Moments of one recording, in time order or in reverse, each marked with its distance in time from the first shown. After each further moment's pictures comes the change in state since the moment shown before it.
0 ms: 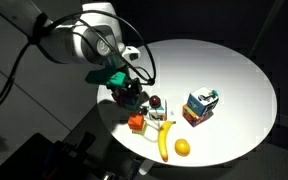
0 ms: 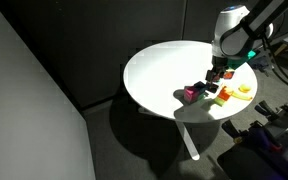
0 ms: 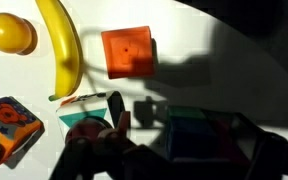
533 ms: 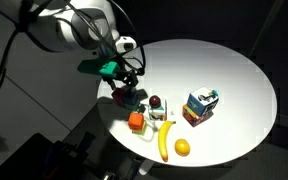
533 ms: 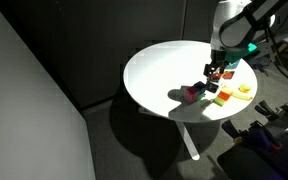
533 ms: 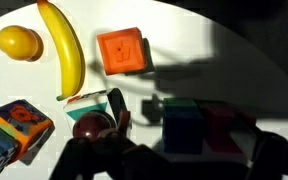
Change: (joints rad) arm 0.029 -0.077 0.001 0.008 0.001 -0.093 0.098
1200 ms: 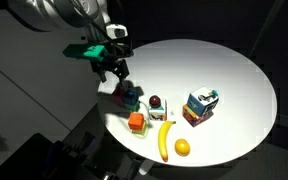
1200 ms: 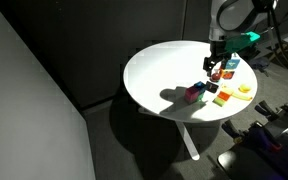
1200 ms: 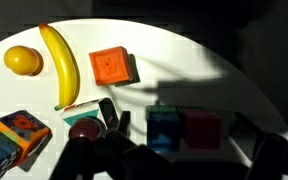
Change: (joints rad) arm 0.004 -0.099 0.043 0.028 0.055 -0.199 0.014
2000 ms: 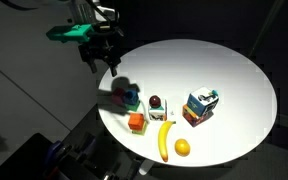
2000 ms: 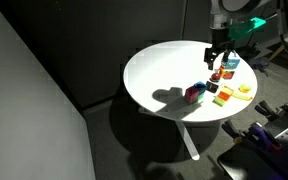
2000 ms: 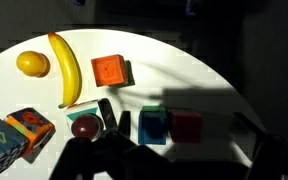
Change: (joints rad) arm 0.002 -0.105 0.034 0.023 0.010 -0.152 0.000
